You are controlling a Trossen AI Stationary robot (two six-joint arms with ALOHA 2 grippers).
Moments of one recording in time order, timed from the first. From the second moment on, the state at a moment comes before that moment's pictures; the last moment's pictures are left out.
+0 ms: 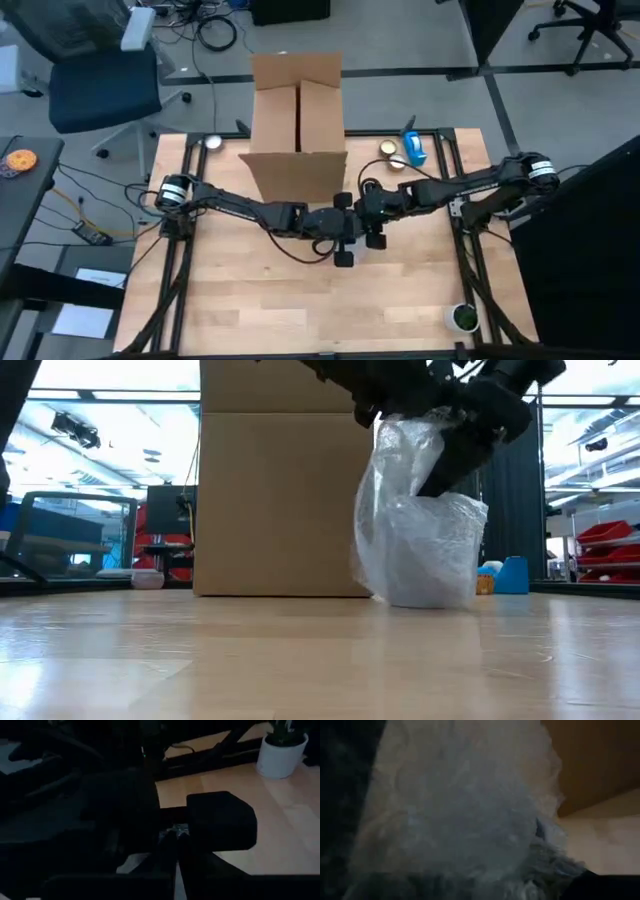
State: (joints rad) left arm -0.18 1.91 1.47 -0.02 -0.25 0.12; right arm 0.09 1.37 0.94 -0.46 0.15 0.06
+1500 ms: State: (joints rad) left arm -0.15 1.86 1.22 0.47 -0.23 0.13; right arm 0.04 1.19 0.90 -0.51 0.15 0.02
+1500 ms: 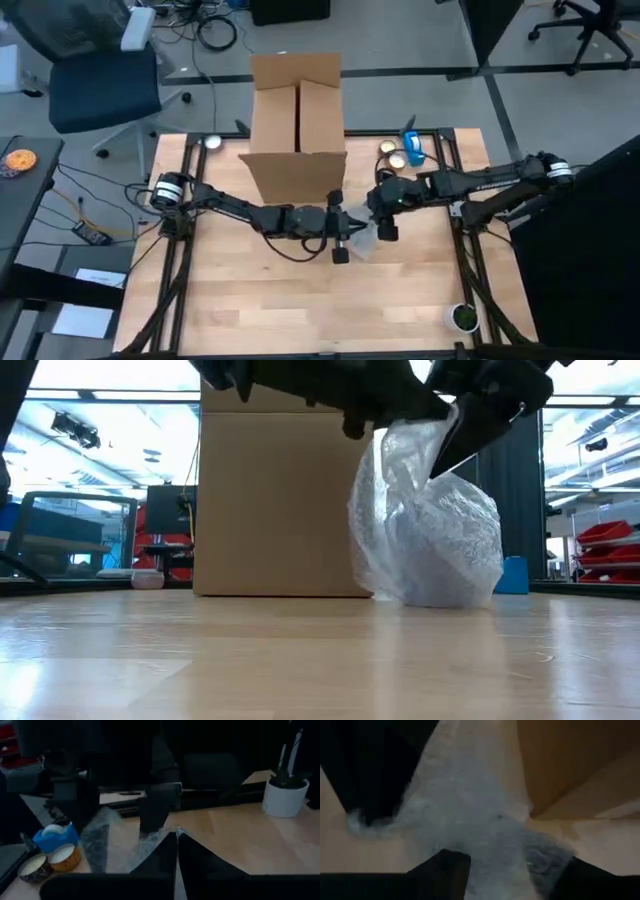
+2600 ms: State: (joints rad) left arm -0.14 1.86 1.22 0.48 -0.21 0.15; right arm -0.06 1.28 0.90 -0.56 -0.03 0.02
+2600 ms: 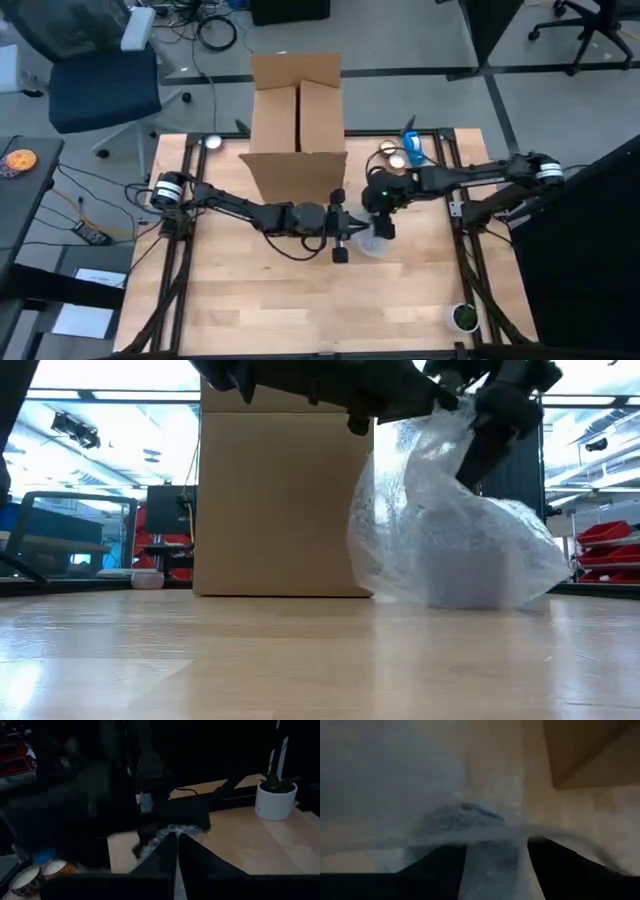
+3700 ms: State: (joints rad) left arm -0.14 1.86 1.23 0.50 -0.21 0.15; right arm 0.00 1.45 0.88 -0.50 -0.08 0.05
